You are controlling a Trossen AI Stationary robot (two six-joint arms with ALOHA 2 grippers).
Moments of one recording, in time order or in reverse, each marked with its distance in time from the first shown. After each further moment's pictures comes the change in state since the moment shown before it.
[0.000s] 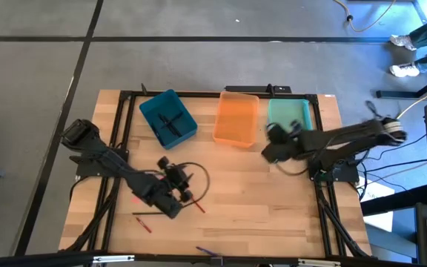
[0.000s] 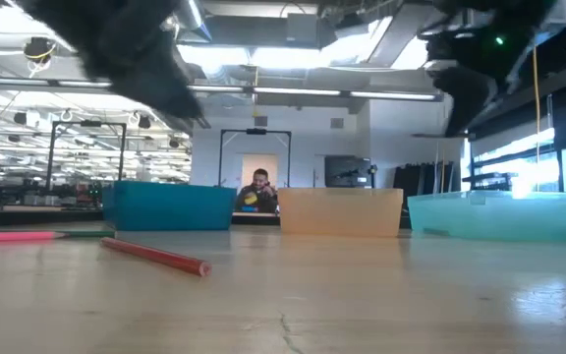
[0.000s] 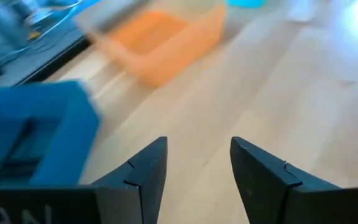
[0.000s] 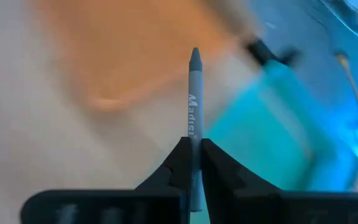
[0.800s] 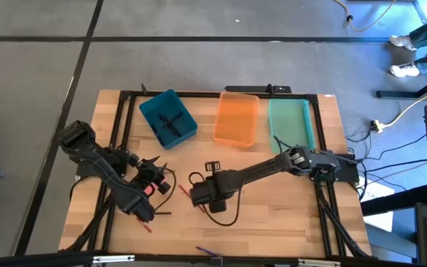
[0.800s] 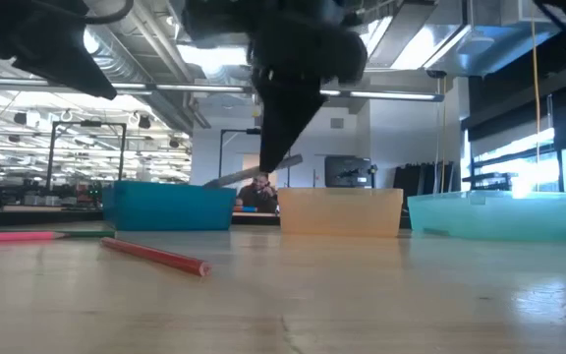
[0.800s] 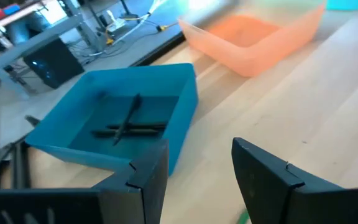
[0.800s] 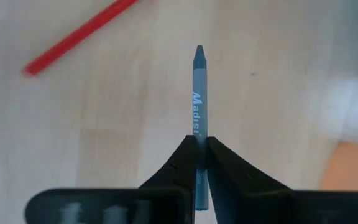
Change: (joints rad) left arm -0.207 -0.015 0.000 -0.878 -0.083 -0.899; right arm 0.211 1.131 1.221 -0.122 -0.397 -0.632
